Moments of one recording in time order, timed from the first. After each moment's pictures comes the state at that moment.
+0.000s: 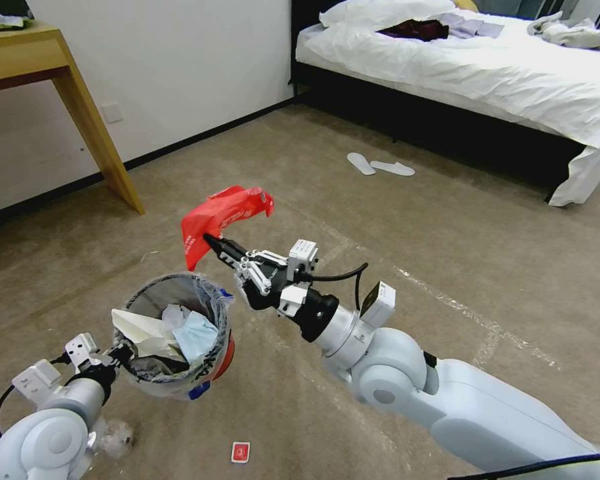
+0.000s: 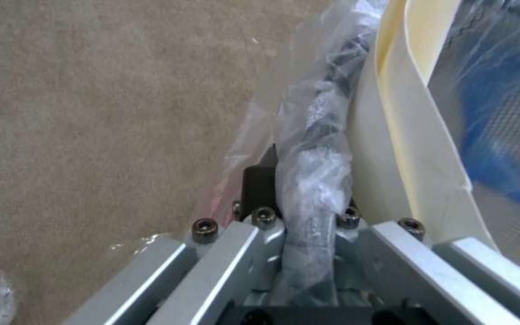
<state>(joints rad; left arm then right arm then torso) 1.50 -1.34 -0.90 -2.13 -1.01 0.61 -0.36 -0.58 0.95 -0.49 2.14 1.05 0.19 -0.03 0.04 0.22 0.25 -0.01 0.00</state>
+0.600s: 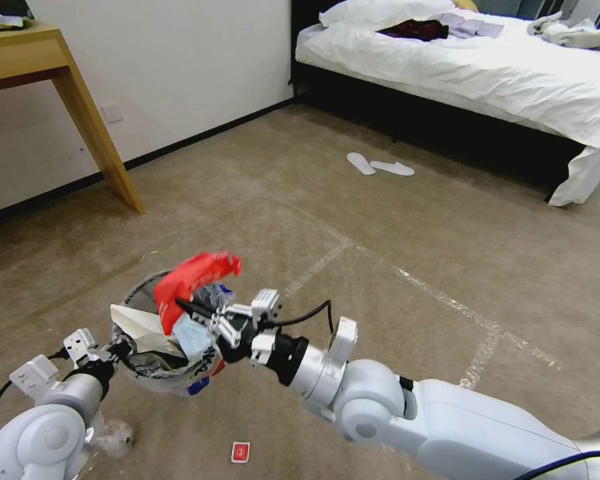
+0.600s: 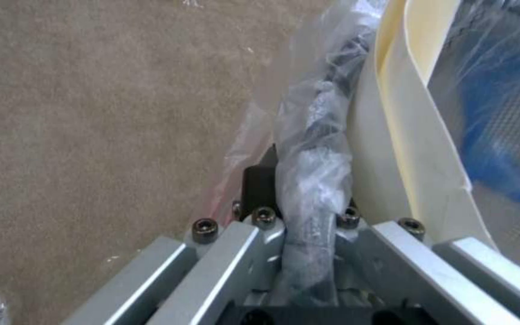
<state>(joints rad) 1.48 -1.32 -0.91 -2.13 -1.02 0.61 -0.36 -0.52 0.94 -0.75 2.08 1.07 0.17 0.03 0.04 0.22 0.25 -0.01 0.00</state>
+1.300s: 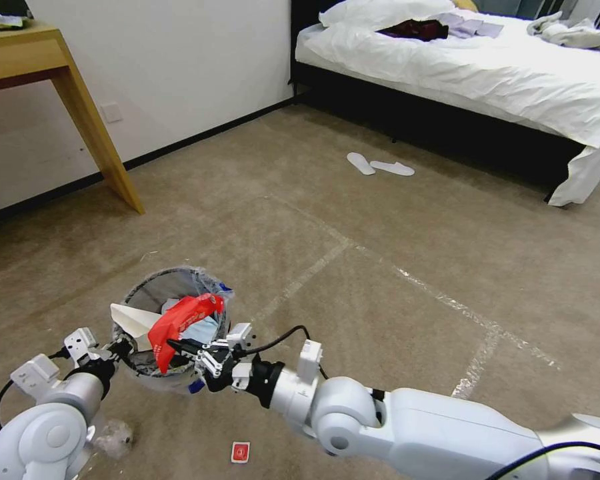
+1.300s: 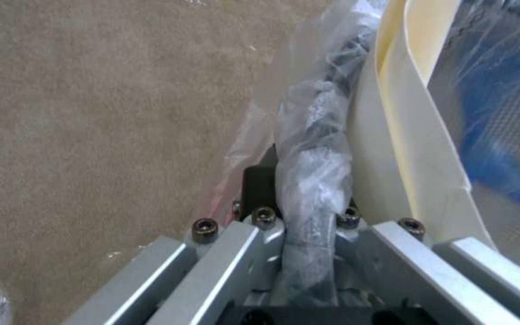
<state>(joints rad) 1.49 -1.33 -0.91 -2.13 -1.02 0.61 -0.36 -0.47 1.05 -0.88 1.91 1.09 0.17 0.03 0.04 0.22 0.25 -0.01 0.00</state>
